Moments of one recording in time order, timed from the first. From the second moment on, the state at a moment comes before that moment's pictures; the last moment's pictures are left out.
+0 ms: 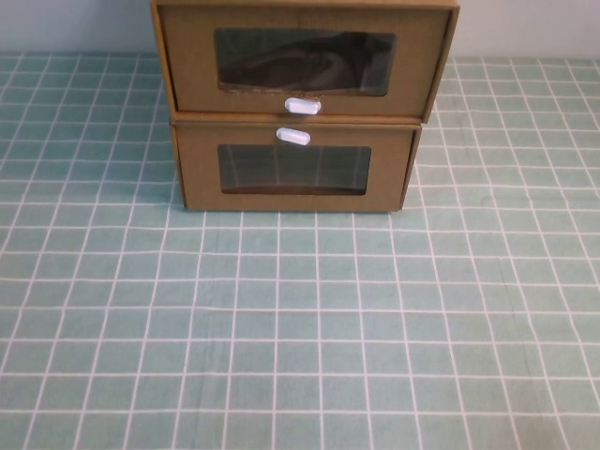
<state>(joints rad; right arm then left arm) 0.07 -0.01 0.03 0.10 0.35 -0.01 -0.21 0.11 0.03 -0.74 0.06 0.82</state>
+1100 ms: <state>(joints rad) 0.07 -0.01 0.03 0.10 0.35 -0.01 -0.05 -0.01 0.03 -0.10 0.33 0.17</state>
